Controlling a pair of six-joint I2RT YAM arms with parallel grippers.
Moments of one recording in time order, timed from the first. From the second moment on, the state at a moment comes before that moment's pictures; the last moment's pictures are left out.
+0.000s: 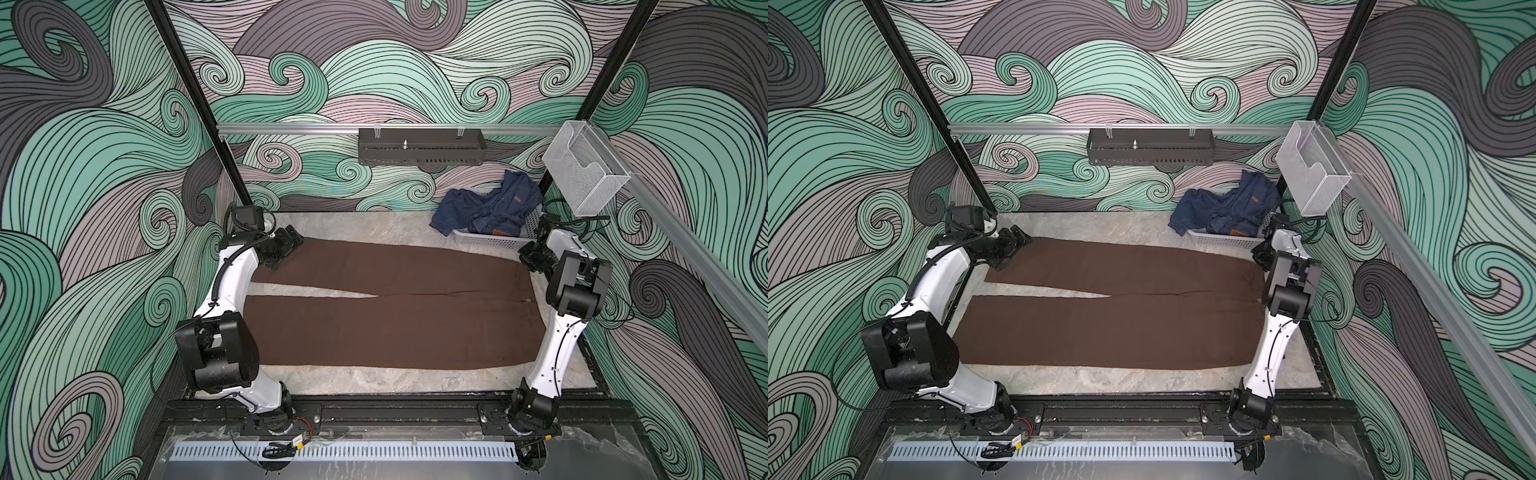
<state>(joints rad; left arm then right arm) 0.17 1.56 1.37 -0.75 0.36 -0.57 -0.33 2.31 1.85 -0.83 0.04 0.64</state>
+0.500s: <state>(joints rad) 0.18 1.53 1.40 -0.76 0.26 -0.54 -0.32 1.91 1.60 -0.84 0.01 0.65</state>
